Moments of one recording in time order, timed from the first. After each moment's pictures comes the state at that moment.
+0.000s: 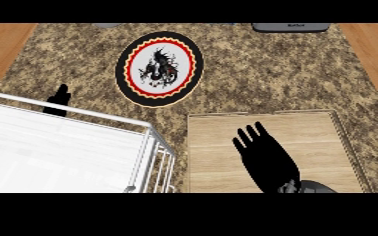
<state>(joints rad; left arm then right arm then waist) -0.01 0.40 -0.14 -1.54 0.13 0.36 0.11 -0.35 -0.54 0.84 -1.81 0.99 0.82 0.47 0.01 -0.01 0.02</state>
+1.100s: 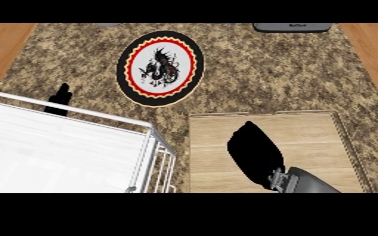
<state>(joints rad) -0.02 0.37 -0.11 -1.55 0.09 0.33 0.14 -0.43 -0.49 0.86 -1.70 1.11 0.62 0.32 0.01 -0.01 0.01</state>
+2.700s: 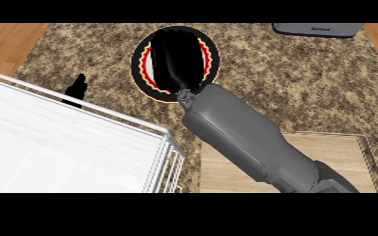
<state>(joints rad) -0.10 0.32 -0.13 -1.52 0.05 0.29 0.15 -1.05 0.00 0.61 -1.05 0.78 -0.34 0.72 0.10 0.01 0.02</state>
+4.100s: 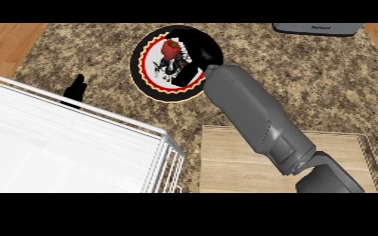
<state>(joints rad) -0.09 0.29 -0.11 -1.53 0.02 0.27 0.15 -1.15 0.00 0.41 -0.51 0.32 -0.17 0.15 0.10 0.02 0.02</state>
